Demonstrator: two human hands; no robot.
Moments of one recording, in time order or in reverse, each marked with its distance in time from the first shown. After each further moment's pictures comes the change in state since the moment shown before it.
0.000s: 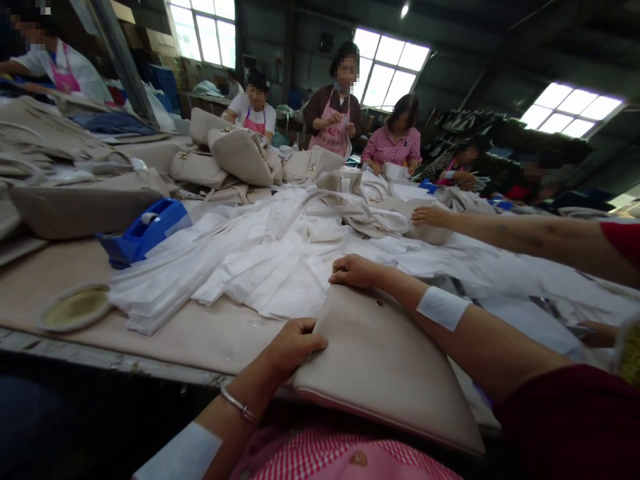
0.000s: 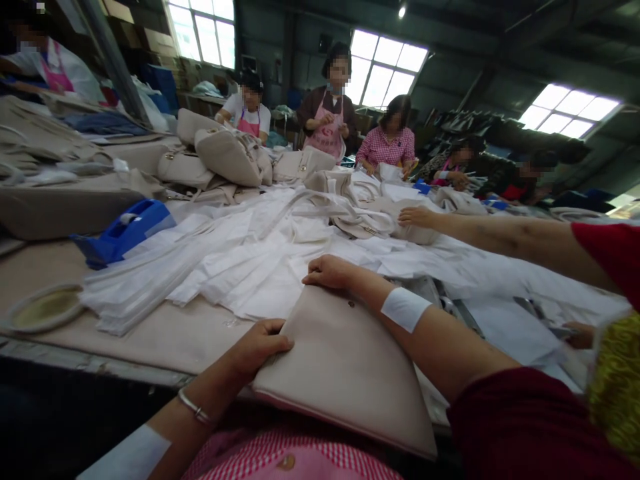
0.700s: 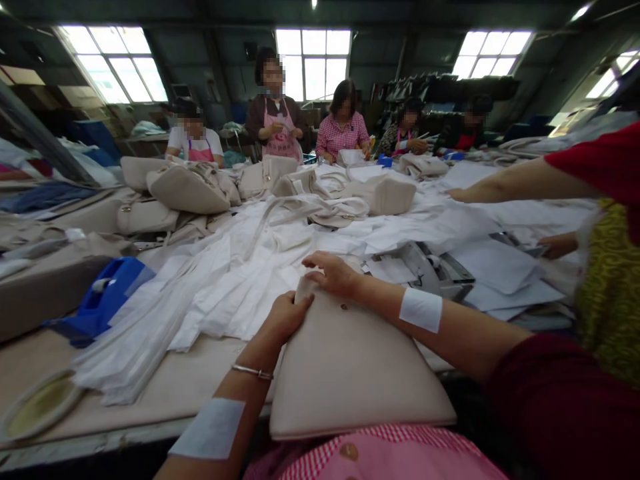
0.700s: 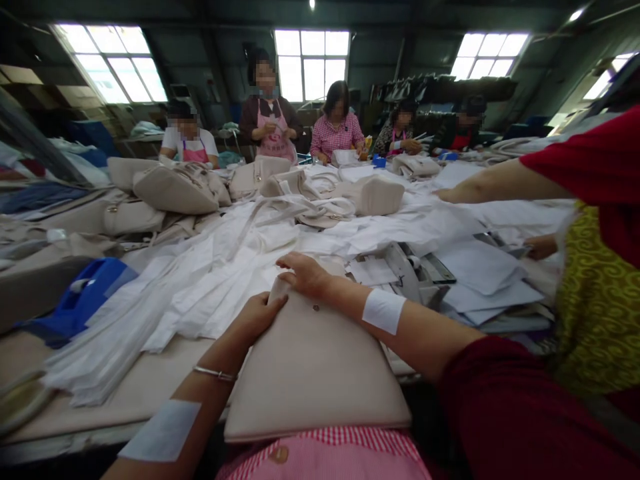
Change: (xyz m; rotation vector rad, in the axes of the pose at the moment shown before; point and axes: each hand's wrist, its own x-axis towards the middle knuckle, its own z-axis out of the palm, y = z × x) left_hand 0.070 0.049 0.017 0.740 0.274 0.048; right_hand -0.044 -0.003 0.025 0.201 0.585 -0.139
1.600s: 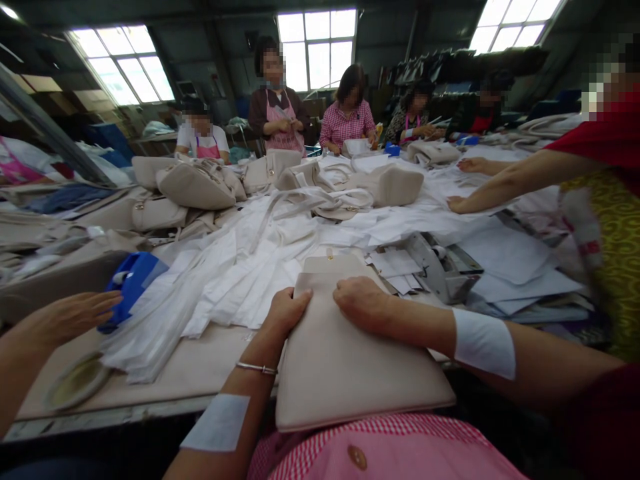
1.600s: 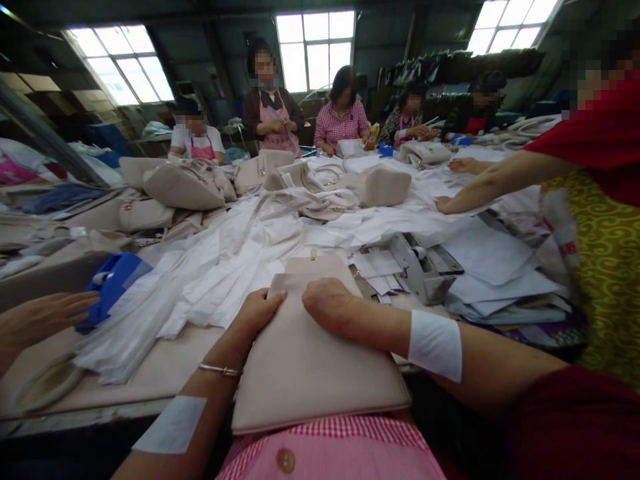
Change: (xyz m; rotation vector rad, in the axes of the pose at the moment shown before) left_hand -0.010 -0.007 0.007 0.105 0.121 -0.030; right_hand -0.070 -0.060 -0.026 -0.737 -0.496 0.122
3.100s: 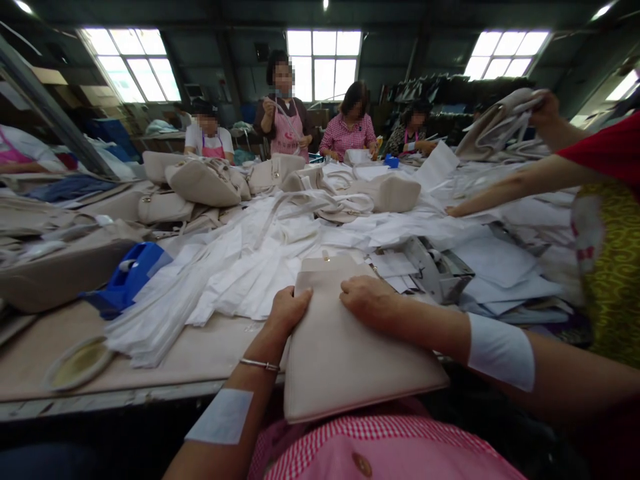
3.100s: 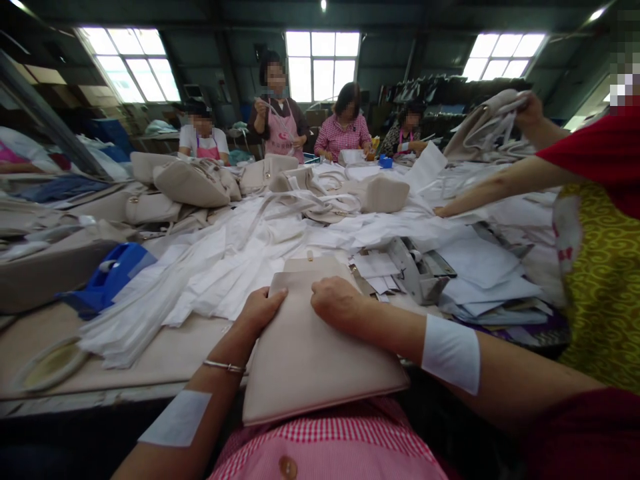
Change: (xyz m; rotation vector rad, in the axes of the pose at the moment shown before) left_hand -0.018 -0.011 0.000 -0.048 0.065 -0.003; right_hand -0.021 -0.017 -0.007 -0.187 -0.081 -0.111
